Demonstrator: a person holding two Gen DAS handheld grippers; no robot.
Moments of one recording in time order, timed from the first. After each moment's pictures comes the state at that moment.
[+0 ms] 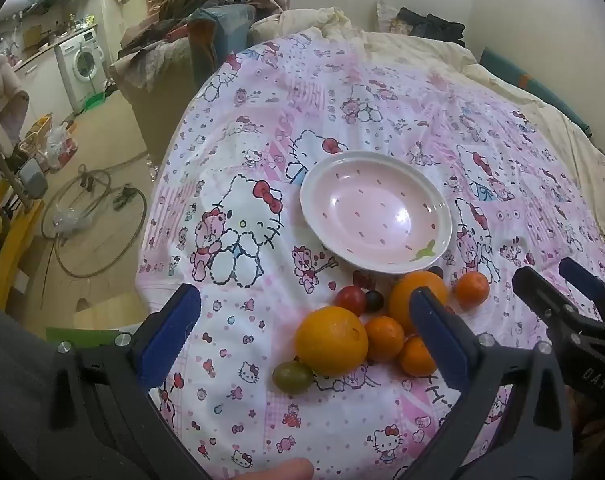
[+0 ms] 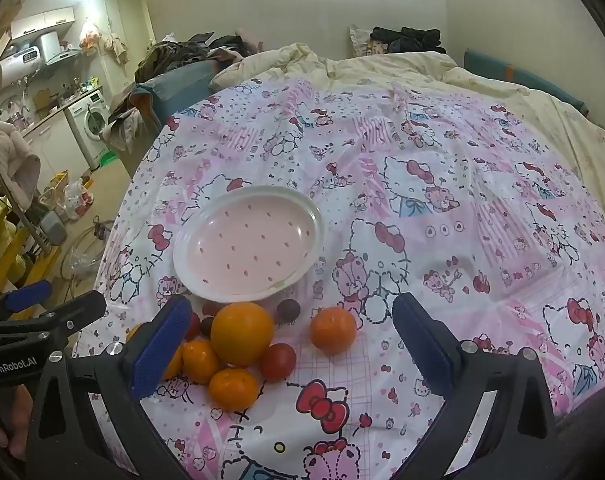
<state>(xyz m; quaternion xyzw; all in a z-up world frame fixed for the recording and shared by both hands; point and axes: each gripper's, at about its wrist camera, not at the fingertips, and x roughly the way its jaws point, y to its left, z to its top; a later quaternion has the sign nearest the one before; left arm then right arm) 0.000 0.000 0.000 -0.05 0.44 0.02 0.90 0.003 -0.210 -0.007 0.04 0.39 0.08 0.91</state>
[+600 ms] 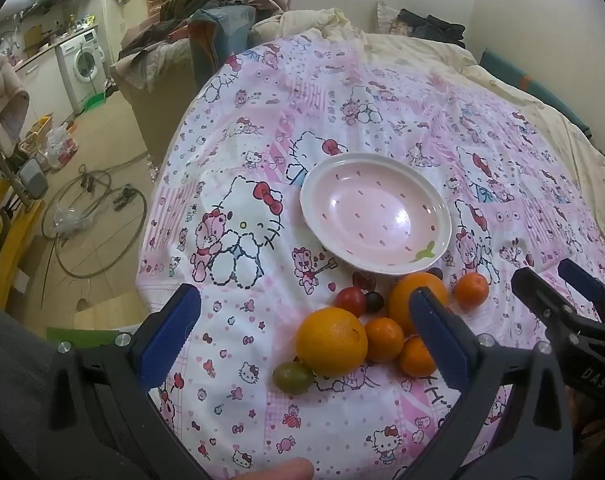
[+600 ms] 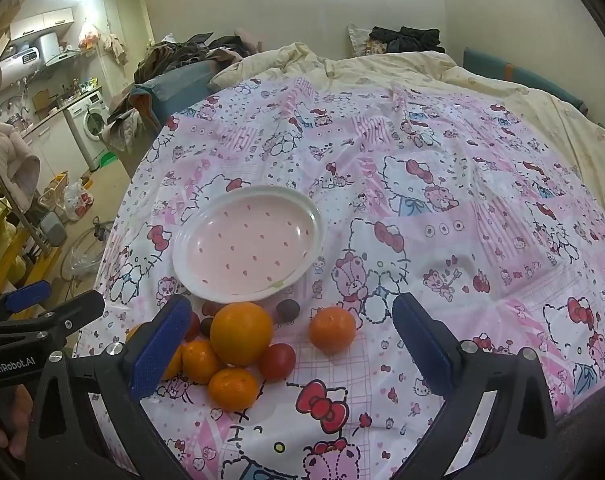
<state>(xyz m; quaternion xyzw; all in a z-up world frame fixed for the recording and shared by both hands) 0.000 0.000 0.000 -0.05 0.44 0.02 0.90 0.003 -0.211 -0.006 0.04 0.39 0.08 0.92</state>
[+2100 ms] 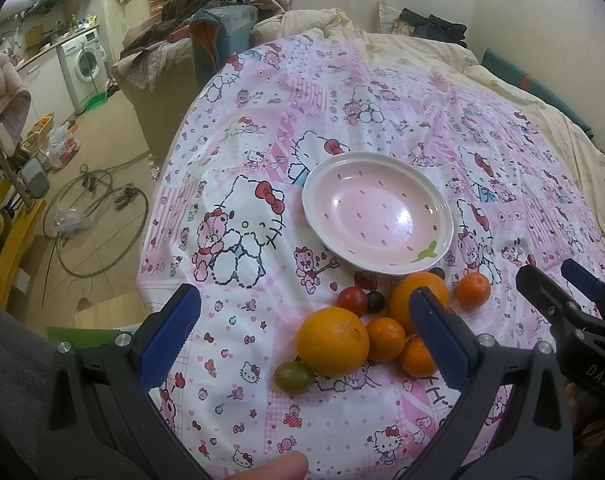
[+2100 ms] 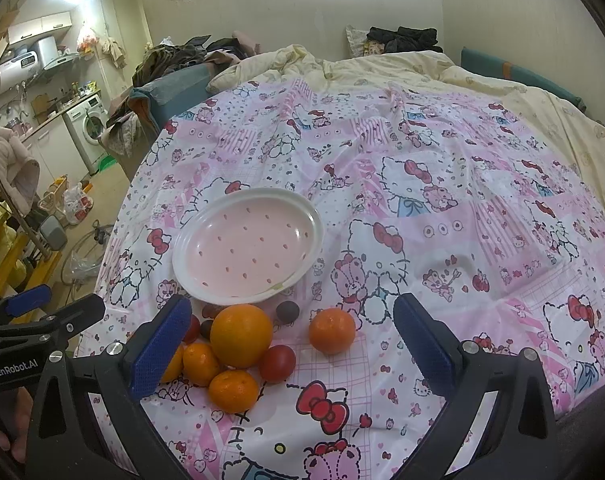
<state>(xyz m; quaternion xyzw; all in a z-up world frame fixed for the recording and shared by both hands) 0.000 0.003 0.002 -0.05 0.44 0.02 0.90 0.003 -0.214 -0.005 0.04 0.39 0.08 0.92</state>
